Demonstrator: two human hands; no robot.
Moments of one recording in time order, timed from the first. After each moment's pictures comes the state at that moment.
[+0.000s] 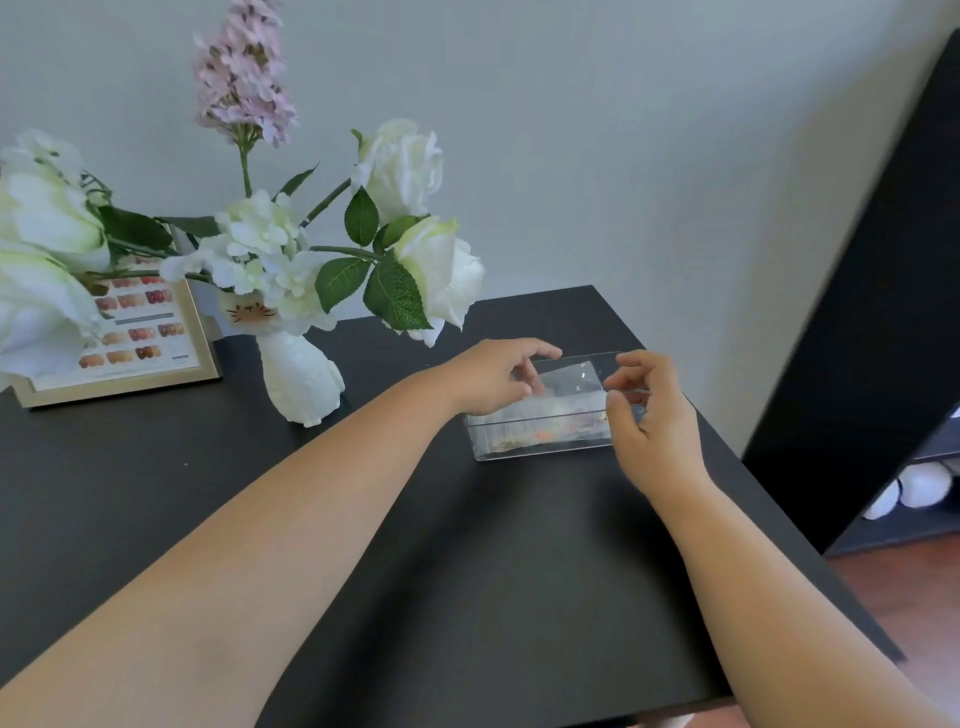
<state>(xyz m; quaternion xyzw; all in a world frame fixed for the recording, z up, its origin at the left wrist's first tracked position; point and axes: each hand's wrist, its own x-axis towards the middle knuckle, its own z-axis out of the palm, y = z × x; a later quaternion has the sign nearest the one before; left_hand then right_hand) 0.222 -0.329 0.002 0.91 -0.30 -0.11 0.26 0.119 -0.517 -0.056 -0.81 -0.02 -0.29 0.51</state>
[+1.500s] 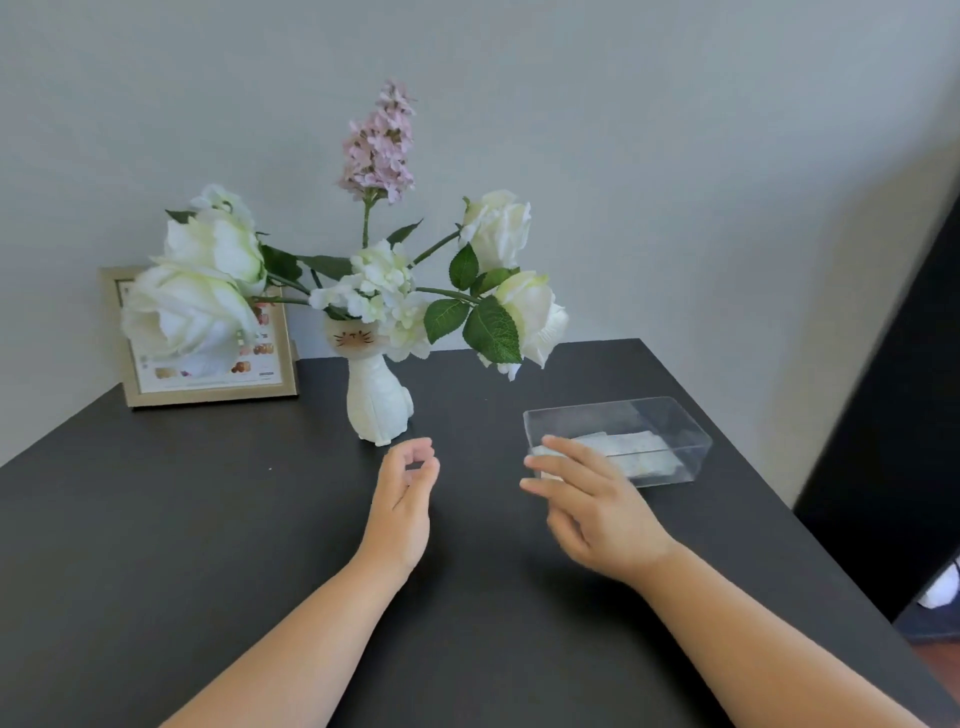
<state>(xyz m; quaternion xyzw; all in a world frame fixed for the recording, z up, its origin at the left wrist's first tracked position) 0.119 -0.195 -0.086 0.76 -0.04 0.13 0.64 0.104 -0.437 -0.061 -0.84 -0.38 -0.34 0.22</state>
